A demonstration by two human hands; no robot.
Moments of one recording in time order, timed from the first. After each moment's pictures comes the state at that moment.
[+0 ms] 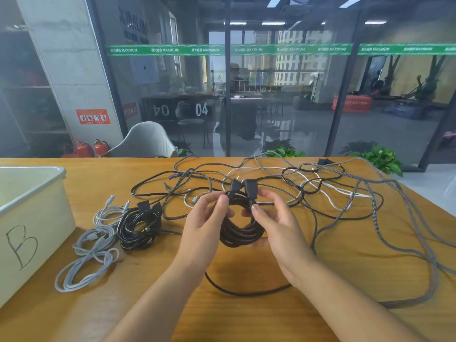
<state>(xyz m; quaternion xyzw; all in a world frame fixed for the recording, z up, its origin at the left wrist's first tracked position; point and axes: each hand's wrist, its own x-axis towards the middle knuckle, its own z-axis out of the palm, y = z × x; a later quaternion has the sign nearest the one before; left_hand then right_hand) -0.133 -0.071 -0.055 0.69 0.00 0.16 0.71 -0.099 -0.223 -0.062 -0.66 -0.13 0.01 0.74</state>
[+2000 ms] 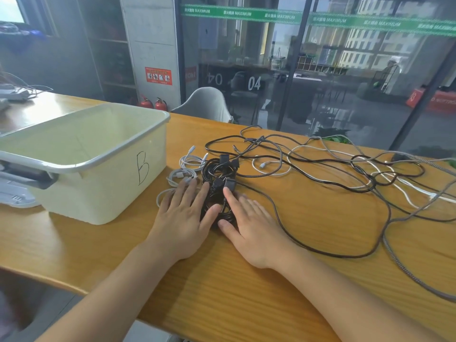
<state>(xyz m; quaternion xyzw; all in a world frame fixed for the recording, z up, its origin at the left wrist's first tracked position) -0.237 0.088 -0.114 0.98 0.12 0.13 0.09 -0.158 -0.092 -0.105 -0.90 -0.41 0.03 0.13</state>
